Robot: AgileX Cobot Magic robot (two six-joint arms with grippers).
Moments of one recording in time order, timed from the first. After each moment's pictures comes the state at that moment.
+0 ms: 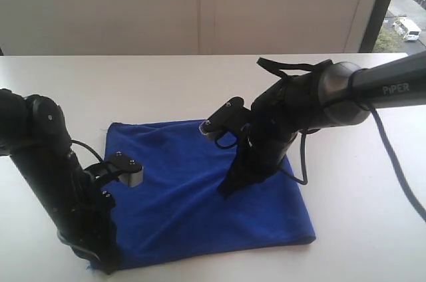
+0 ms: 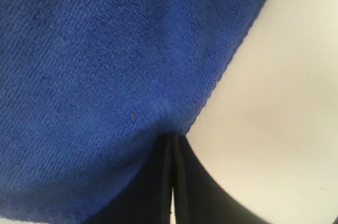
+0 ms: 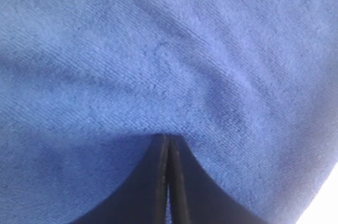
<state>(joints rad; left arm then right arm) -0.47 1.78 -0.86 -0.53 0.86 0.82 0.45 1.97 -1.17 -0.23 0.51 -0.02</state>
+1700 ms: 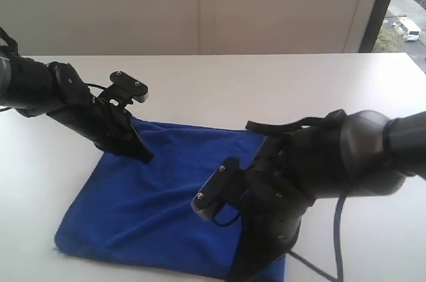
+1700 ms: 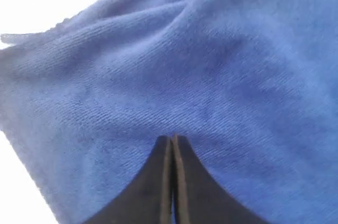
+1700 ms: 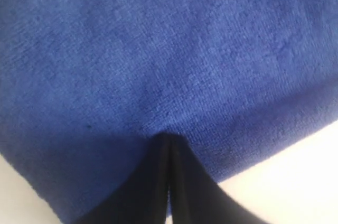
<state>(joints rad) -0.40 1.94 -1.15 -0.52 0.38 0.81 0.70 1.80 -0.90 -0.25 0.66 0.13</state>
